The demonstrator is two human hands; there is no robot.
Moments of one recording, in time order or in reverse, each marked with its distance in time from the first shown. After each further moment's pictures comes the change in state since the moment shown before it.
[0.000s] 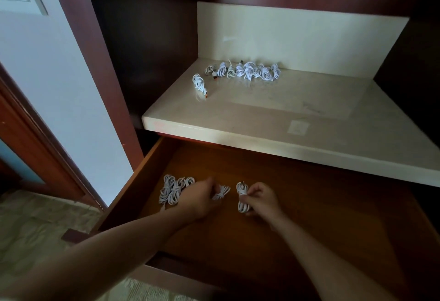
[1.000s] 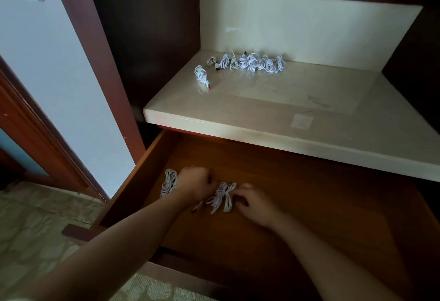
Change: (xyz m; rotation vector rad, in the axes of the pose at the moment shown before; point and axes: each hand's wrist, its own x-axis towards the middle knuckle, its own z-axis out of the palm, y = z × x) left_hand 0.018 -0.012 -0.009 0.180 0.038 -0.015; right_hand 0.006 0.005 0.005 -0.920 -0.314 -0.436
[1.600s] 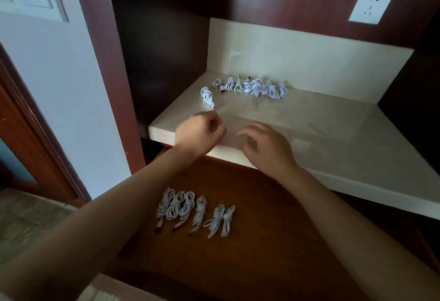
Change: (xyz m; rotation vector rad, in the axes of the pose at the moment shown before) left_hand 0.040 0.025 -0.142 -0.305 0.545 -0.010; right_hand 0.041 -0.052 -0.152 -0.140 0.680 -0.296
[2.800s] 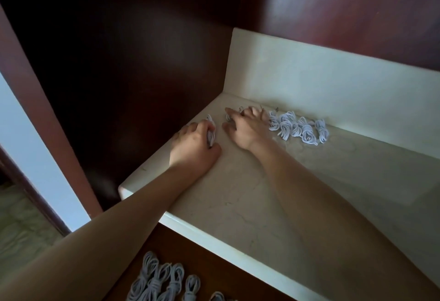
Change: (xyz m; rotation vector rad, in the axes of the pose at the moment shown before) left_hand 0.143 -0.072 0.059 0.162 0.064 -0.167; right_hand 0.251 0.095 0.127 -0.300 -0.320 0.110
